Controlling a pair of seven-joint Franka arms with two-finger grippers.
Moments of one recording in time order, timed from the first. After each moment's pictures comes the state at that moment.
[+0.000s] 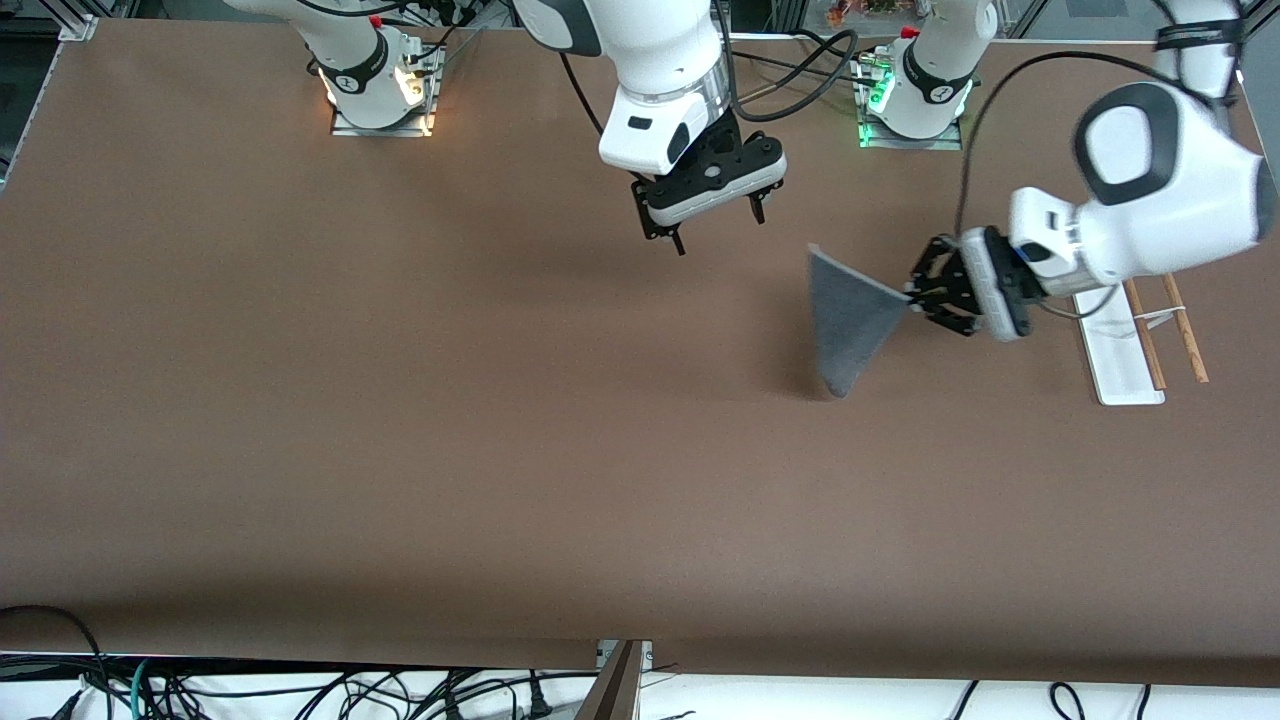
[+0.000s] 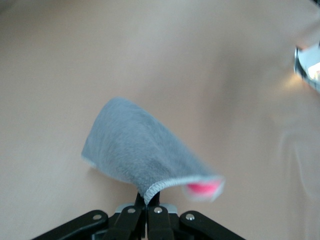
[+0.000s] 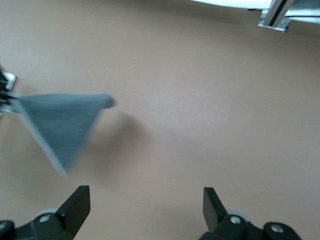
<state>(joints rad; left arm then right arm) 0.43 0.07 -0.42 -2.01 -0.57 1.88 1.28 0.84 0.58 0.01 -0.98 0.00 1.92 0.53</state>
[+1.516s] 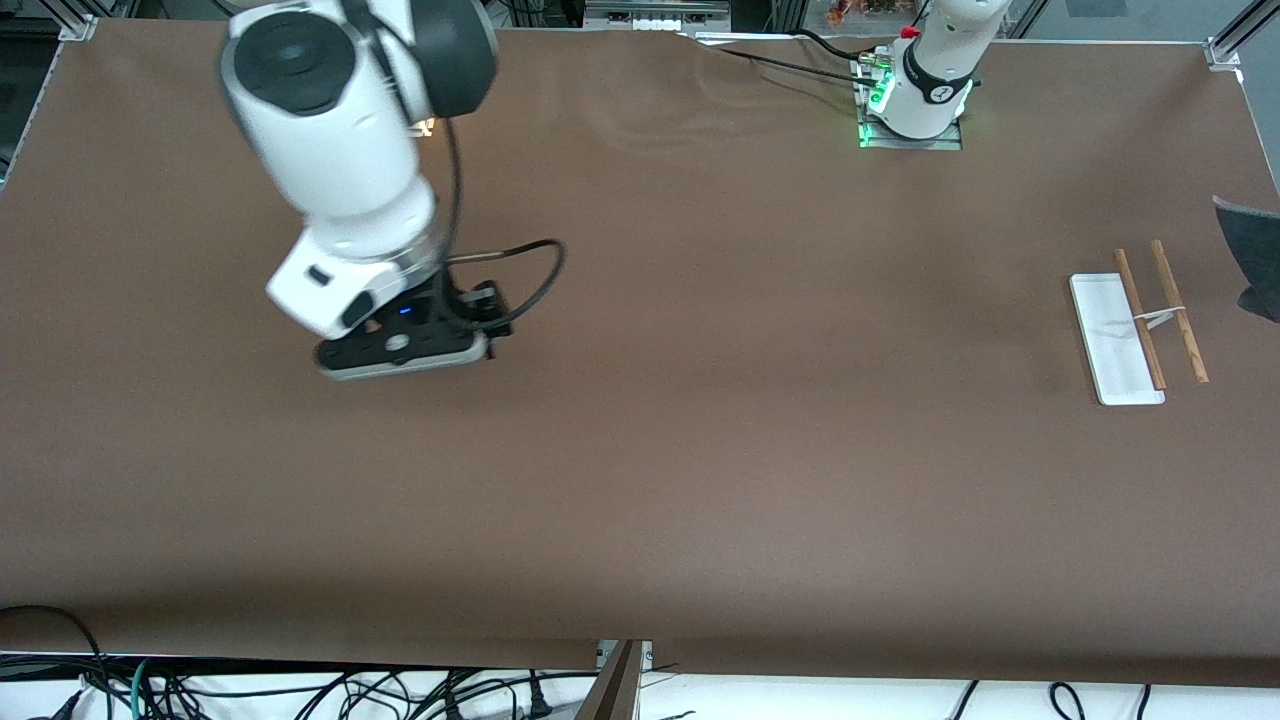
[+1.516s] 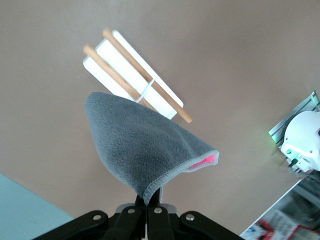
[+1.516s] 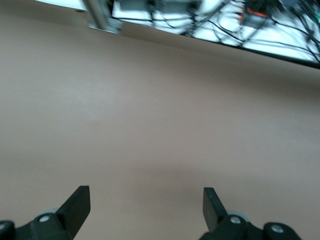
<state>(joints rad) 0.96 0.34 -0.40 -1.42 0.23 1.43 1.25 0.61 0.51 -0.24 -1.03 0.00 1.67 0.24</state>
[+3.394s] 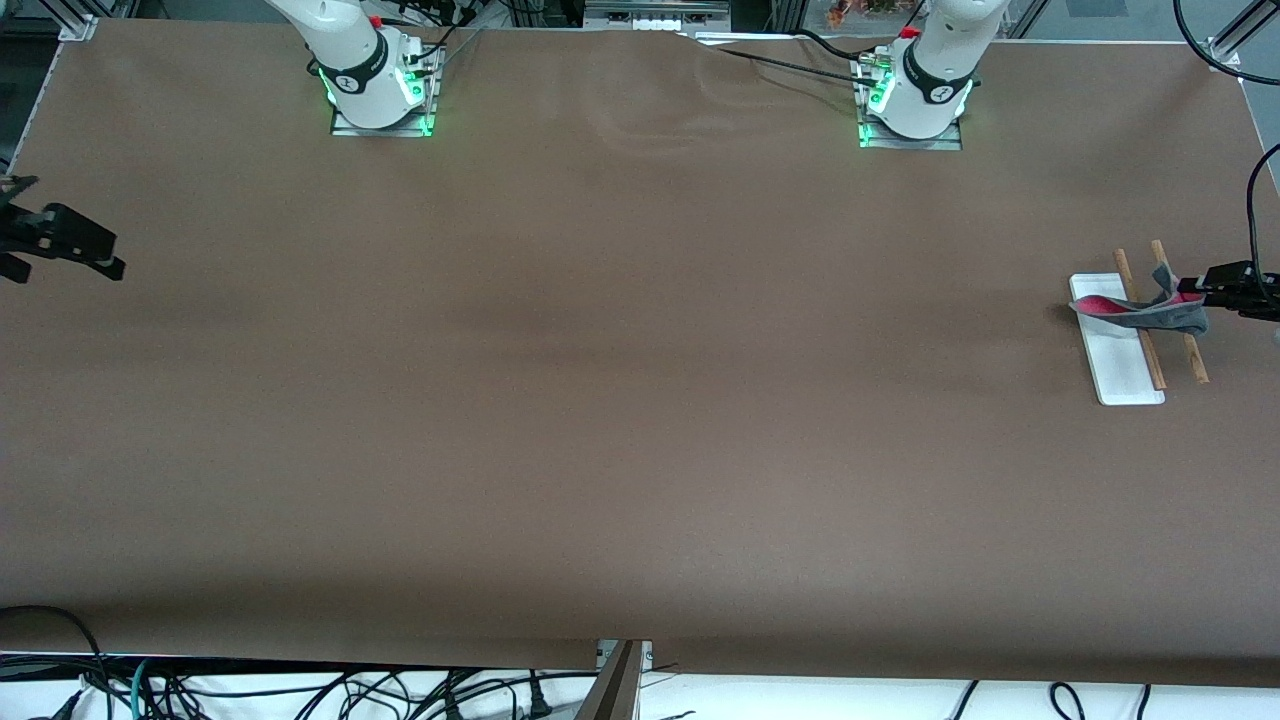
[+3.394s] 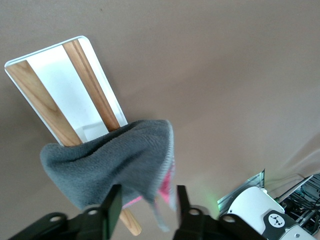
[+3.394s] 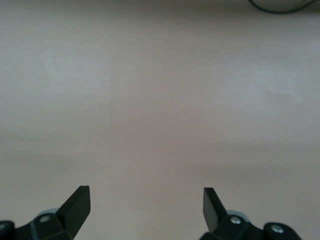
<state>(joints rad) 0.88 0.59 -0.42 -1.44 0.13 1.44 0.80 0.02 0.07 -0.11 -1.51 -0.01 1.61 -0.14</state>
